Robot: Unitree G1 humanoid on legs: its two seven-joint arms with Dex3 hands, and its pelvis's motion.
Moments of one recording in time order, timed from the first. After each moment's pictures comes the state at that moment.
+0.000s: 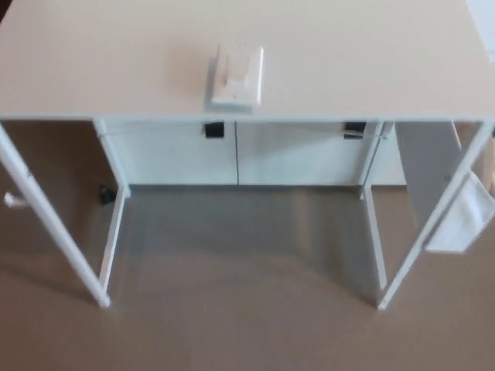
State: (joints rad) left_arm 0.15 0.40 0.07 0.98 0.00 -0.36 -0.24; right_arm 0.25 -0.43 -0.07 0.84 -0.04 -0.37 0.18
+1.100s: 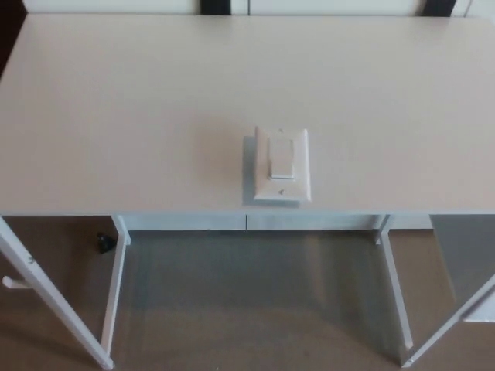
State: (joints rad) left_arm 0.16 0.42 0.07 0.97 0.00 -0.35 -0.23; right_arm 0.25 -0.43 -0.07 0.87 -0.04 -0.41 0.19
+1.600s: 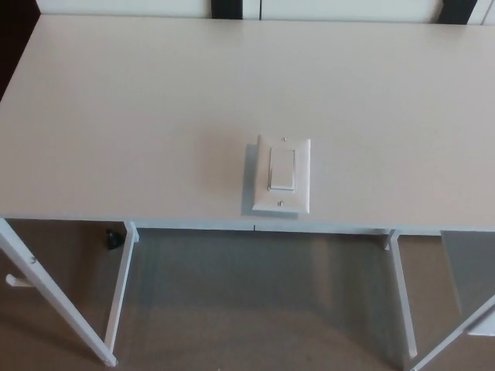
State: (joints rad) left_arm 0.15 0.41 0.07 0.98 0.00 -0.36 -0.23; right_arm 0.24 -0.44 -0.04 0.87 -0.08 -0.43 0.17
